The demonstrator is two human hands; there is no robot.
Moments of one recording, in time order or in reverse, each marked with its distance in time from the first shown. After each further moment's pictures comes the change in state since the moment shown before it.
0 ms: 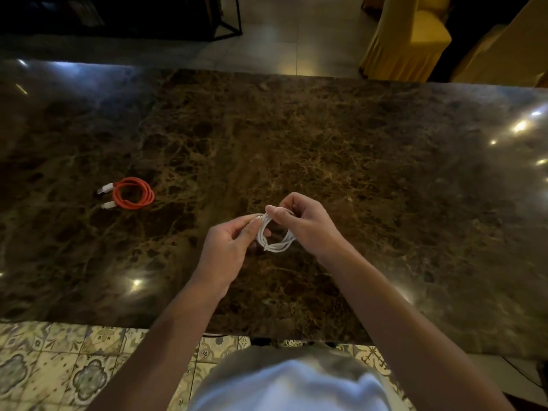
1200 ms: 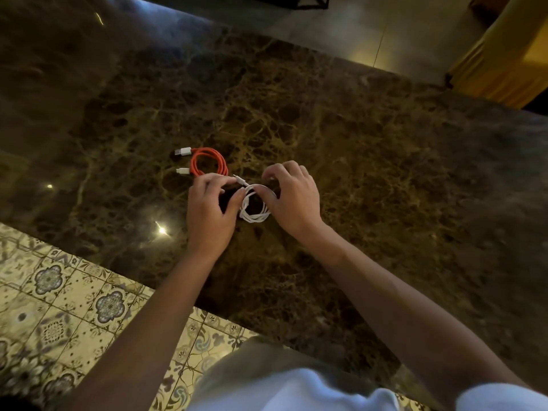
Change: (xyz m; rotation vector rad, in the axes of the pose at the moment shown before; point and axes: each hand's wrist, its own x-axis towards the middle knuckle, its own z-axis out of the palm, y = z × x) left_hand 0.046 -0.066 -0.124 0.558 0.563 0.245; right_hand 0.101 -0.010 0.140 -0.832 0.078 -0.494
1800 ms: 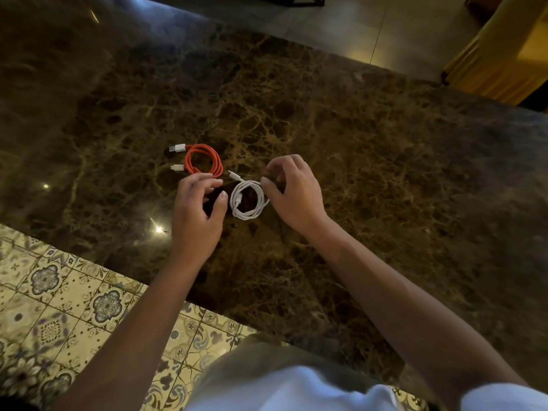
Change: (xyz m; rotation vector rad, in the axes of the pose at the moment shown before) left_hand -0.014 0.006 -0.020 -0.060 -0.015 -0.023; right_hand -0.003 0.006 -0.020 0.153 -0.033 0.033
